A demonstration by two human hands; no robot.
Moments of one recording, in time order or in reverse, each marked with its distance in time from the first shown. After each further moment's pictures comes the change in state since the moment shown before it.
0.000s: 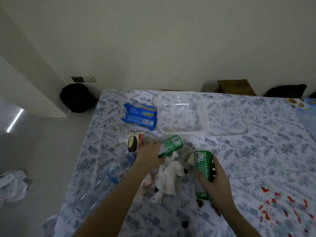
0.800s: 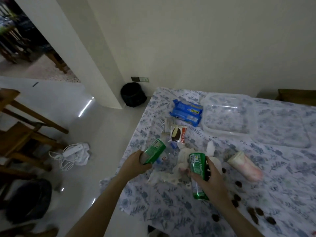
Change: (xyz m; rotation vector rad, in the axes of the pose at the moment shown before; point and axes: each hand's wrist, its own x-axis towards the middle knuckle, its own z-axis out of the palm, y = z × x) left_hand -0.187 -0.102 -0.043 -0.338 0.039 -0.551; right_hand -0.046 -0.046 0.076 0.138 -0.367 -0.136
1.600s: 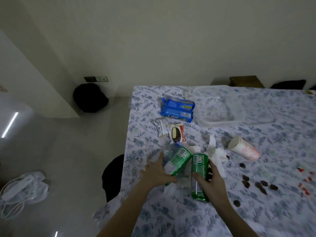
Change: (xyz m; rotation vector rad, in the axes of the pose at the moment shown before) left_hand 0.063 -0.015 0.020 0.058 -0.486 0.064; right_hand -0.012 -0.030 0.113 -0.031 0.388 0.257
